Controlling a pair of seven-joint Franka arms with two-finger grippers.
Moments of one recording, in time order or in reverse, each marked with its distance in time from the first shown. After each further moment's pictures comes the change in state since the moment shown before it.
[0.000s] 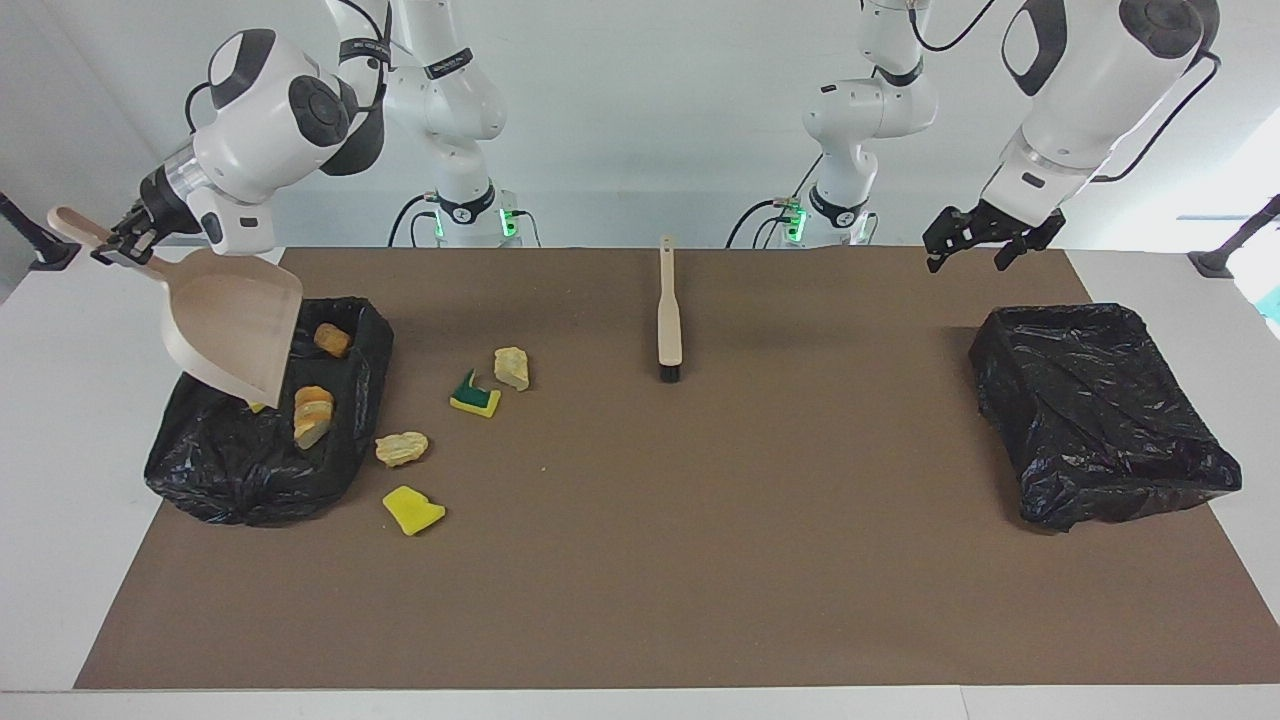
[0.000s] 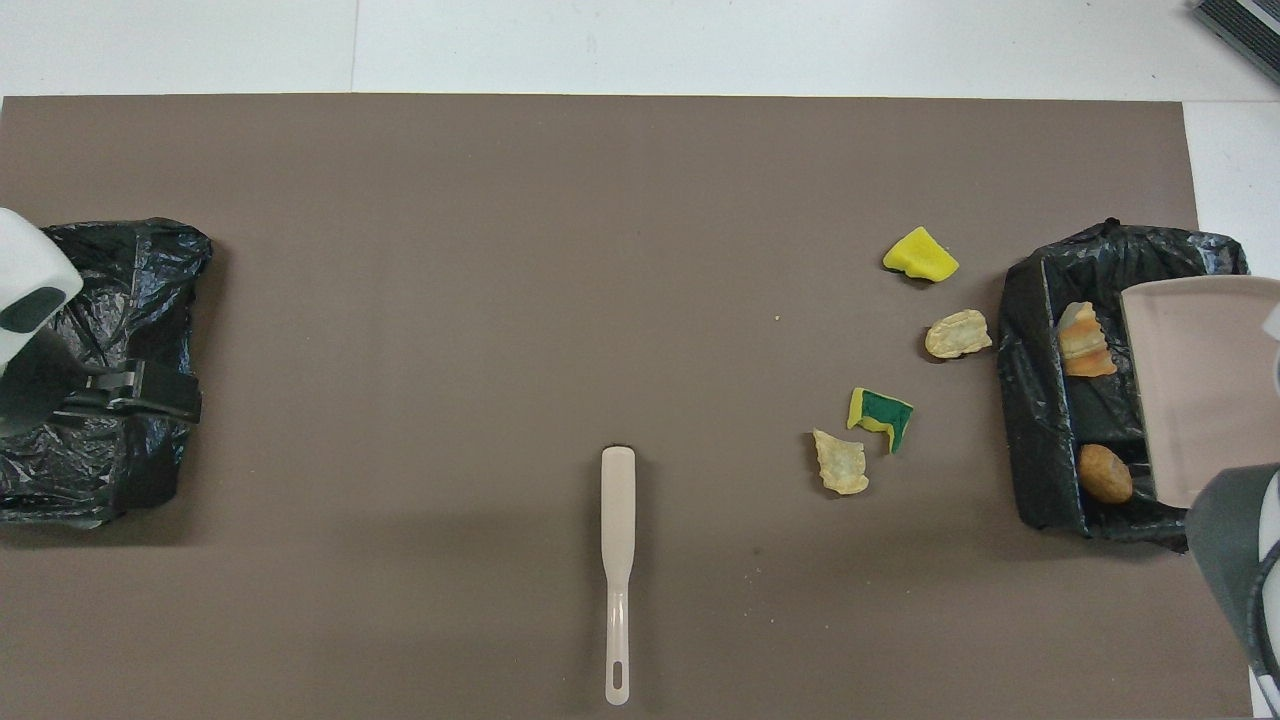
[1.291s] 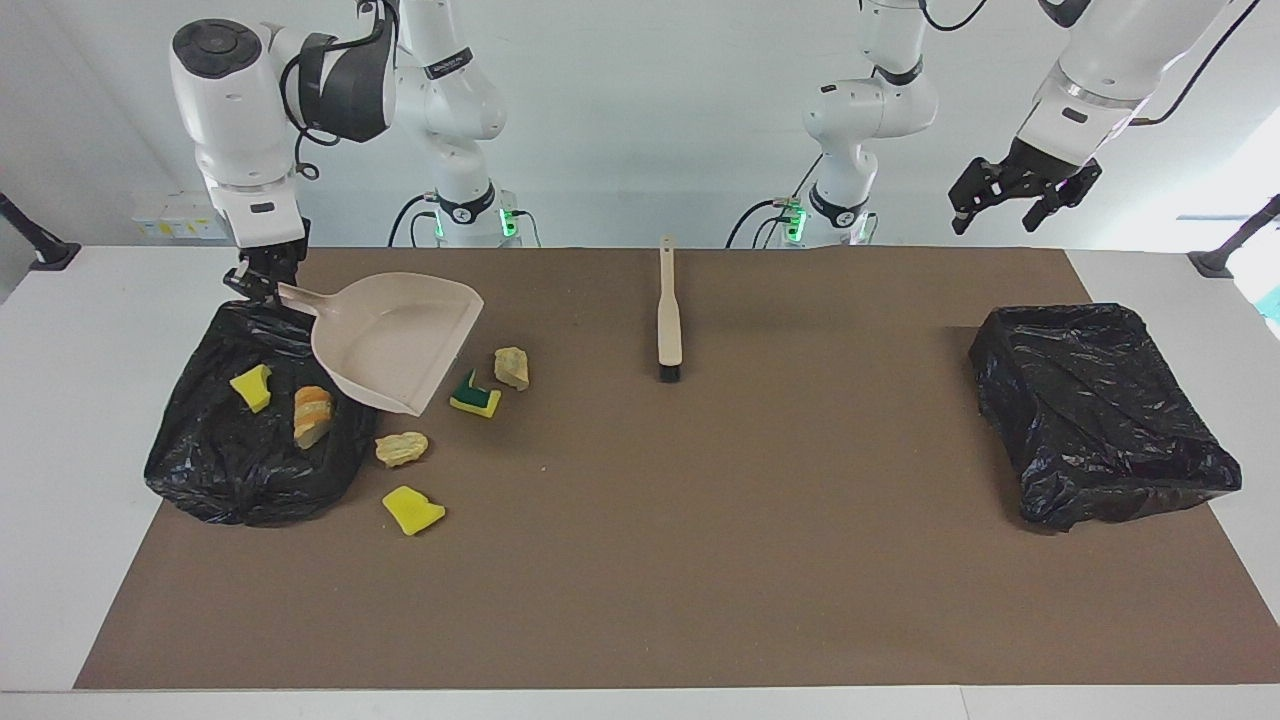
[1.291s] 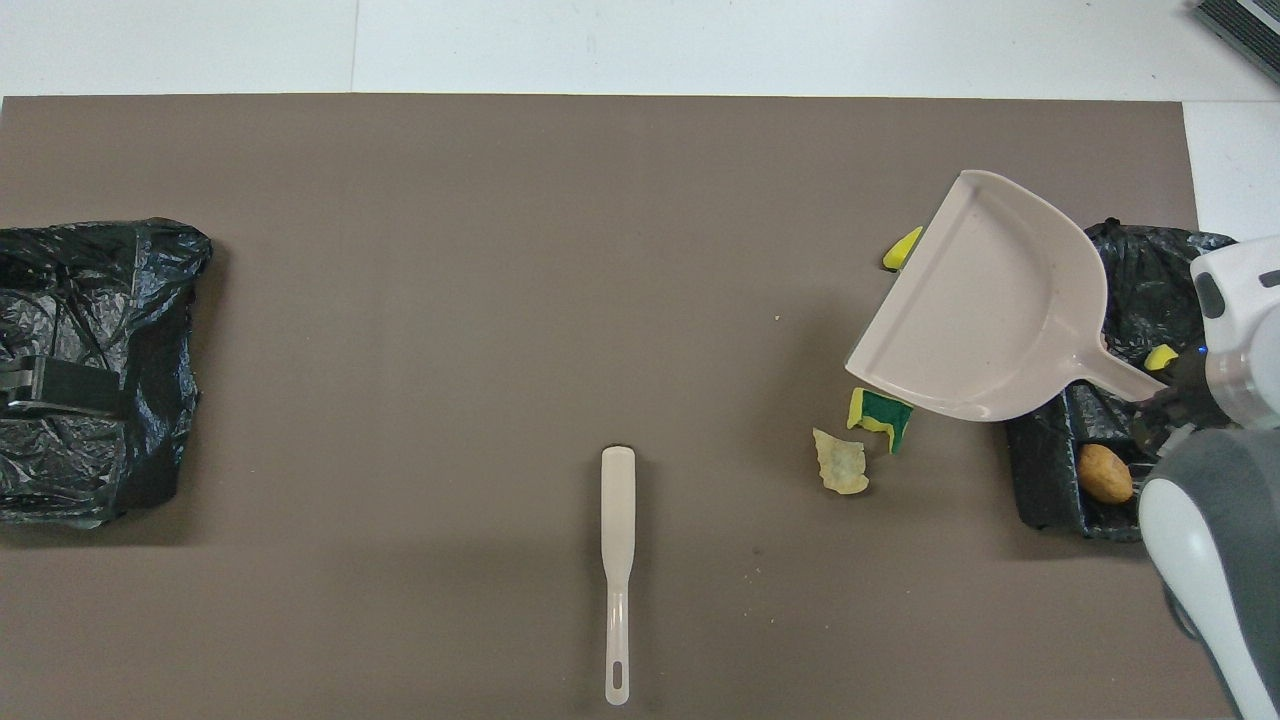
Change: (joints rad) left arm -0.089 -0.015 0.103 0.108 0.001 -0.072 0.004; right arm 0.093 0.003 0.007 0.027 0.795 -0.051 0.475
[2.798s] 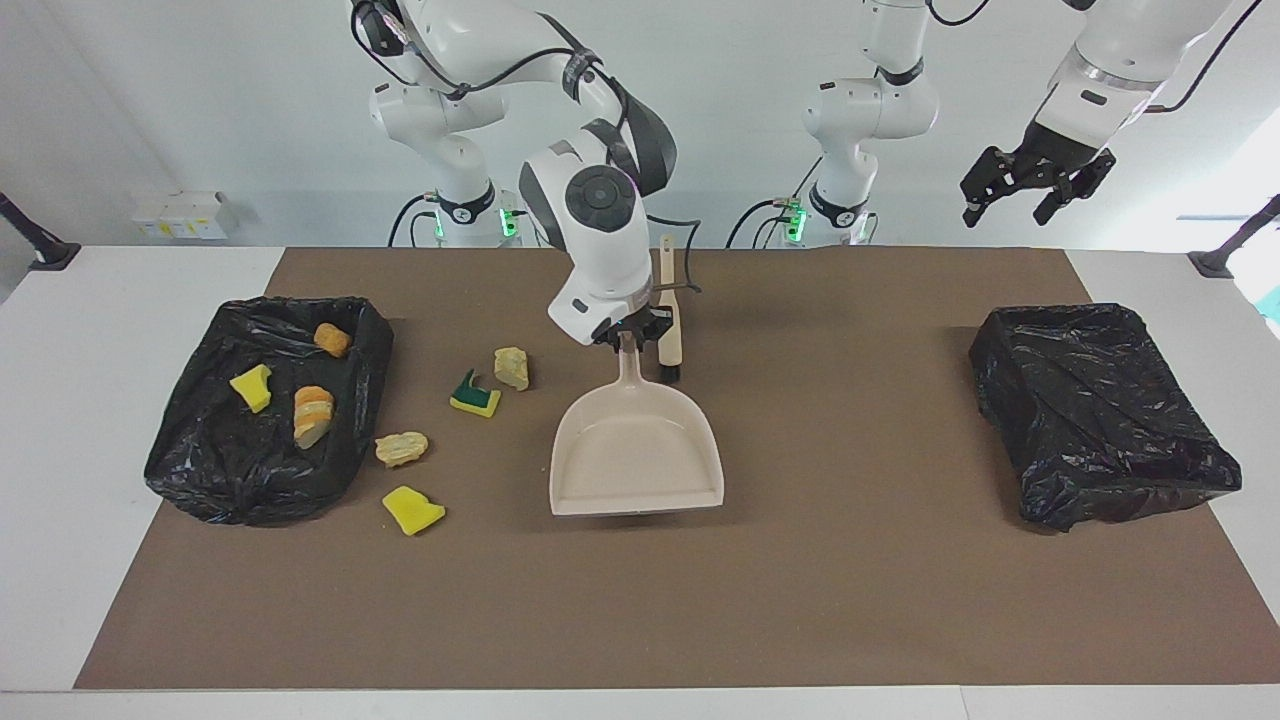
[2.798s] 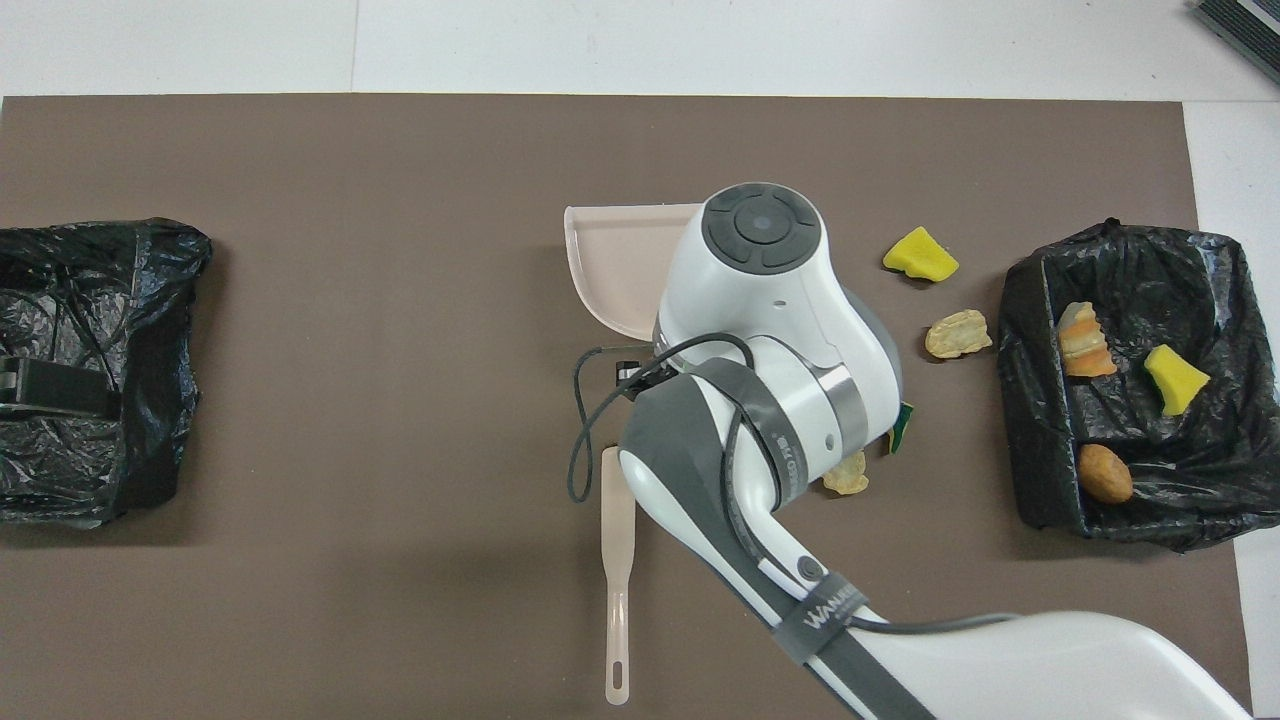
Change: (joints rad) left arm -0.005 -0.013 0.009 -0.001 -0.001 0.006 0.000; right arm 0.584 0.594 0.007 0.492 0.284 -0.059 1.438
